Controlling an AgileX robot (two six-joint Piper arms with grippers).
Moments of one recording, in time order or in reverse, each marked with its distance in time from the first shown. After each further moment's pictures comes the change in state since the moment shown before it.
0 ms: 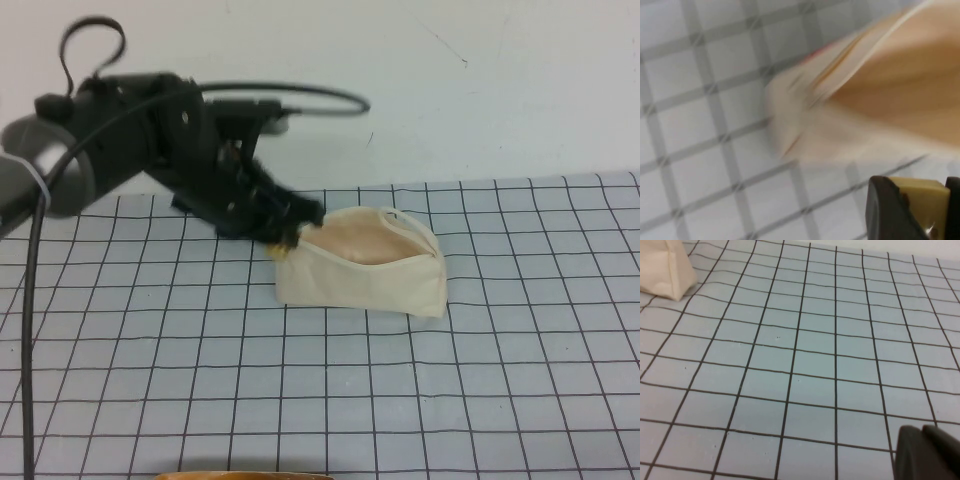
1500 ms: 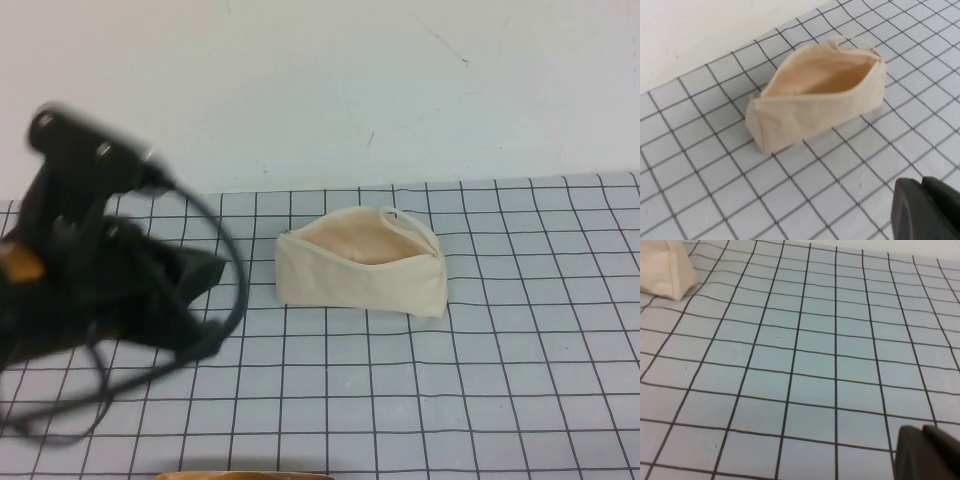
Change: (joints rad) right arm 0.000 0.000 0.000 0.000 0.000 0.000; left arm -0.041 -0.785 0.681 -0.204 -0.346 0.438
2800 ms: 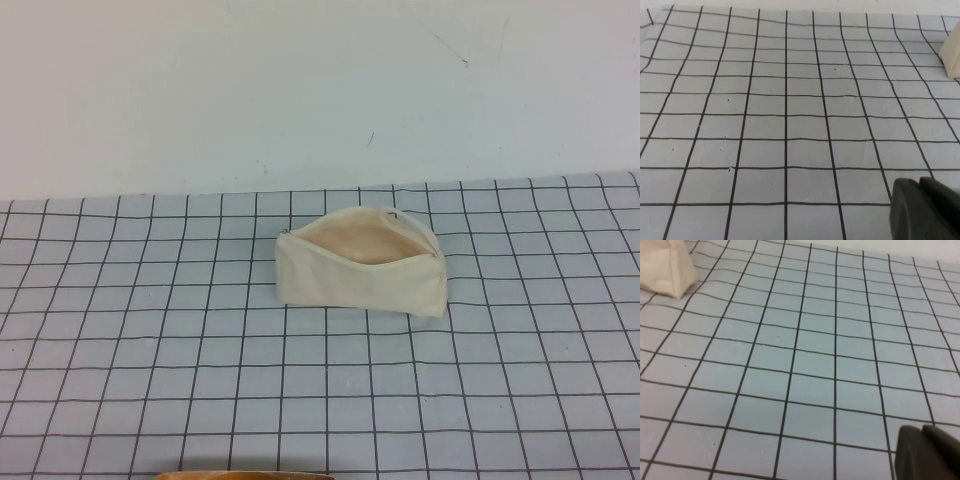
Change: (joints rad) right arm 0.000 0.000 0.000 0.000 0.000 -0.015; left arm 0.357 -1.102 0.920 0.388 -0.092 -0.519
